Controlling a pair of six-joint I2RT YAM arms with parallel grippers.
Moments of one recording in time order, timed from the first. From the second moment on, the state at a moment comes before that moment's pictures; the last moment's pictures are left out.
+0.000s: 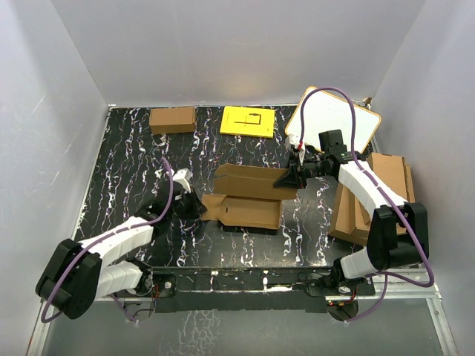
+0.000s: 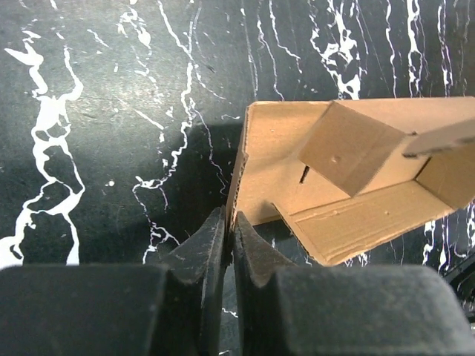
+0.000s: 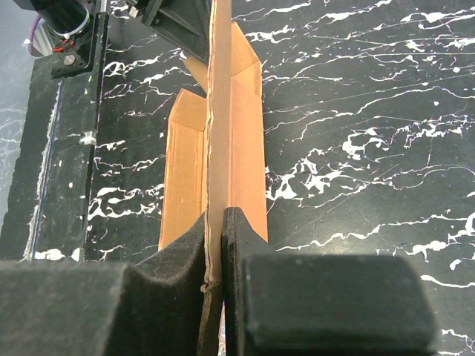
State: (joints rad) left arm -0.52 1.14 0.40 0.06 0.11 -0.59; right arm 0.13 1.44 1.02 -0.56 -1.23 -0.77
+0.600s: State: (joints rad) left arm -0.52 1.06 0.40 0.12 0.32 -0.63; right arm 0.12 1.45 0.98 -0.48 -1.22 -0.70
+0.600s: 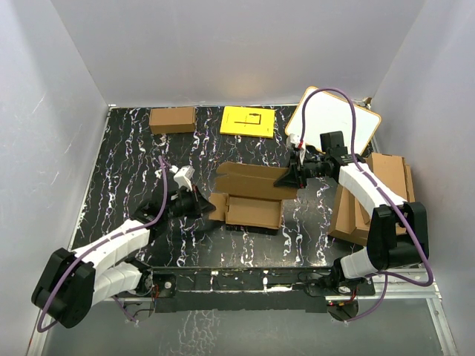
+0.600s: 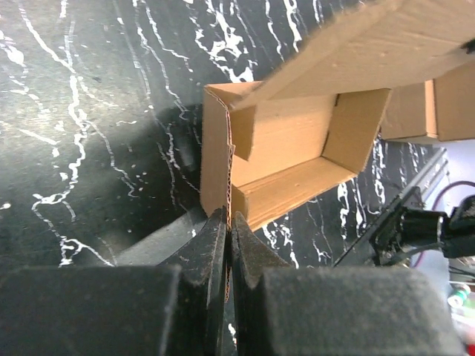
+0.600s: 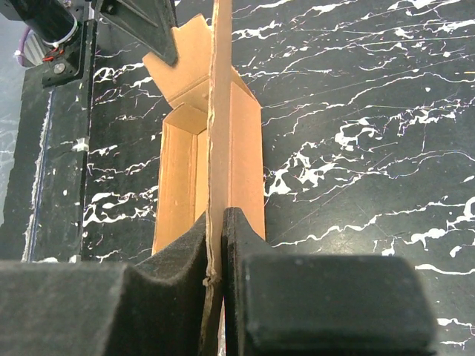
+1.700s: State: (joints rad) left arm -0.49 1.13 0.35 0.34 0.49 -0.76; right arm 0.12 1.46 0.96 -0.42 -1.20 -0.63
